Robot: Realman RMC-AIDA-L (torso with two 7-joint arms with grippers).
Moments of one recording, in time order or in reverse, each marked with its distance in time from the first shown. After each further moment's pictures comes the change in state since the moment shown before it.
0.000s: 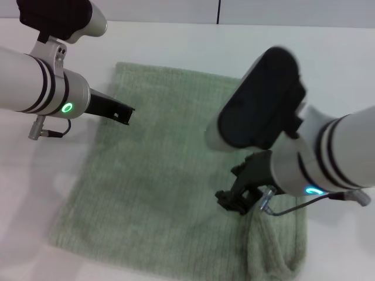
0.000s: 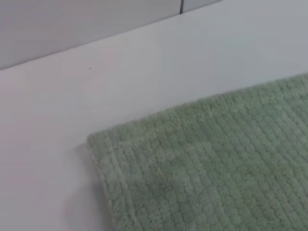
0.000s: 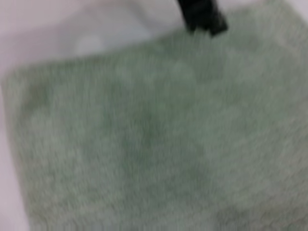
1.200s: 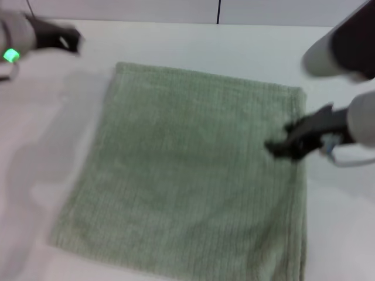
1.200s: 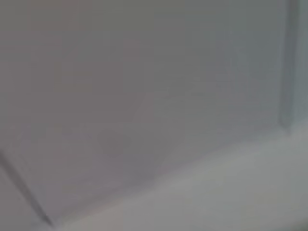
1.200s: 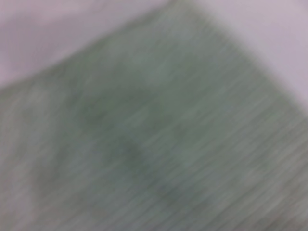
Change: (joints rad) left arm 0.108 0.000 -0.108 -0.203 0.147 0.189 0.033; right arm -0.132 -0.005 0.357 0.032 0.093 -0.016 -0.189
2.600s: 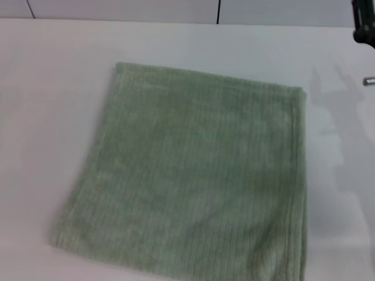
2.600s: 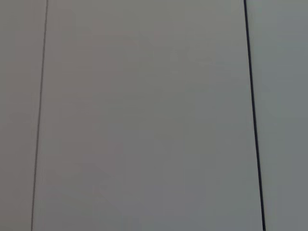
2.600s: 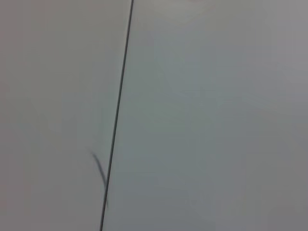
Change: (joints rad) left arm 0.187 -0.001 0.029 1.107 -0.005 2.023 -0.330; right arm 0.022 0.007 -0.497 -1.282 0.284 -2.758 0.075
